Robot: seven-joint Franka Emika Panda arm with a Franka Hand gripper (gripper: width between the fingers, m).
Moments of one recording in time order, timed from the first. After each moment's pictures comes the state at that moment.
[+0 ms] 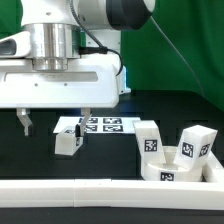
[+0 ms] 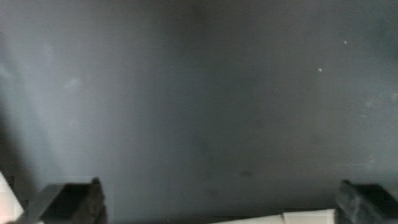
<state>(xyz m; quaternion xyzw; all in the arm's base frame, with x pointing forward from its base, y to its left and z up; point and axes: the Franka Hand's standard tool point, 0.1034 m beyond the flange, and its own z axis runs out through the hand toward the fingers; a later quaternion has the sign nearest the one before) 0.564 -0.111 0.063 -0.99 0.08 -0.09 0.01</state>
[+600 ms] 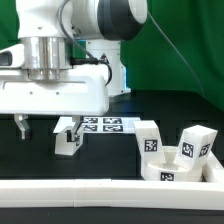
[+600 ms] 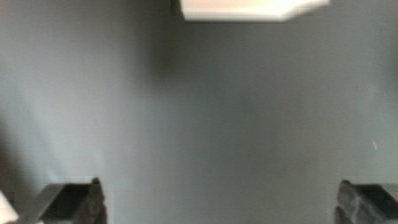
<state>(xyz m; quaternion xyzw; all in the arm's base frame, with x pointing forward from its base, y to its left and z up) 0.517 -0.125 0.035 -0.99 0.14 -0.07 0.01</state>
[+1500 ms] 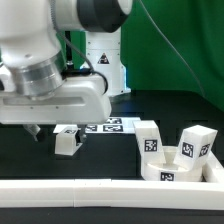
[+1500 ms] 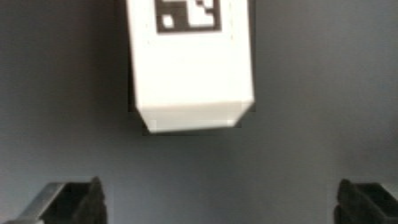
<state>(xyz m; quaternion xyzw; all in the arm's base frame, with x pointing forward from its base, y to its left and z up) 0.510 -0.112 0.032 -0.97 0.17 0.18 0.08</state>
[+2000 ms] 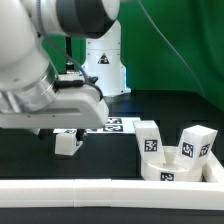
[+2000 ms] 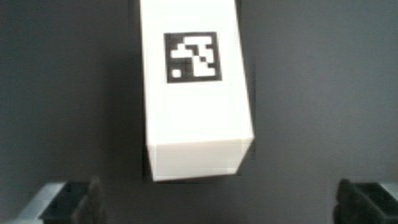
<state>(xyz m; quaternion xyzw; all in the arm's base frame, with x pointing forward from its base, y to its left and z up) 0.505 -0.110 0.028 -0.92 0.16 0.32 0.12</state>
